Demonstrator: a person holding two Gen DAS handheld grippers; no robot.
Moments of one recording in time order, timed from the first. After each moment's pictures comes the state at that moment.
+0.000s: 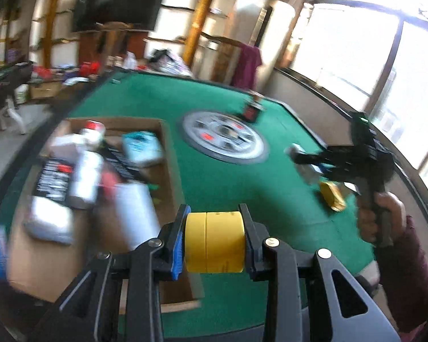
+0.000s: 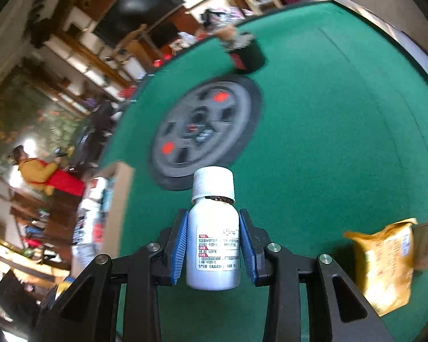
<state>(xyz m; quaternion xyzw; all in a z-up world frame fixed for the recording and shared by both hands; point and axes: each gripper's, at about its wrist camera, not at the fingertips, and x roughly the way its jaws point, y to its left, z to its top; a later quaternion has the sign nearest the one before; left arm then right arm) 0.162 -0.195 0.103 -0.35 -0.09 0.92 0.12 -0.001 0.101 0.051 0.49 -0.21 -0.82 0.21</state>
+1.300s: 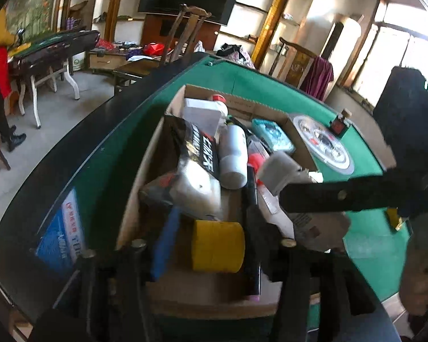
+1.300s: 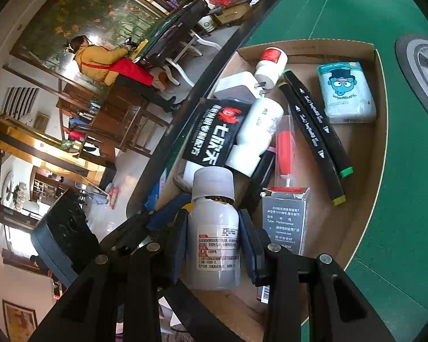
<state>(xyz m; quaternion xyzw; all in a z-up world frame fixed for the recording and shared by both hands) 0.171 -0.324 0.047 -0.38 -0.16 0.91 0.00 0.050 -0.219 0.026 0.57 -0.09 -0.69 0.43</state>
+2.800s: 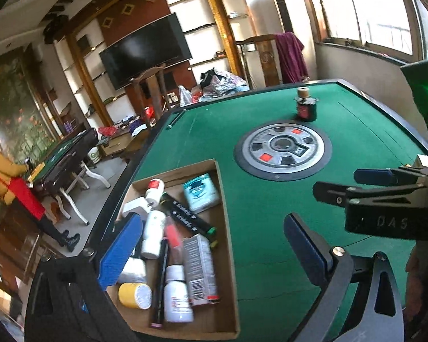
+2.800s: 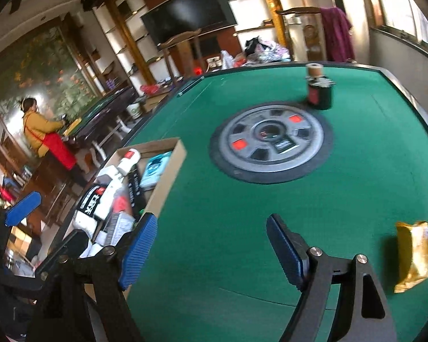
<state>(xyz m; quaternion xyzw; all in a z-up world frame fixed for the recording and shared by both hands) 0.138 -0.108 0.137 -0.33 0.14 0.93 -0.05 0.068 0.003 0.076 0.40 -0.09 -0.89 0.22</state>
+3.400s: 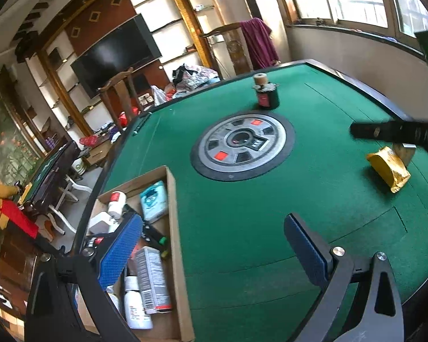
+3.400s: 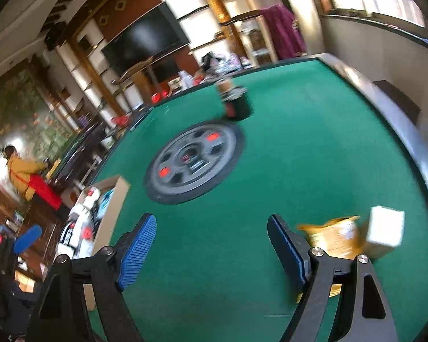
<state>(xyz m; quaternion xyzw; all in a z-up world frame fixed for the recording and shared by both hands) 0.120 -0.040 0.119 -0.36 0.18 0.92 0.00 0.061 0.136 0.077 0.38 -0.16 -0.90 0.14</state>
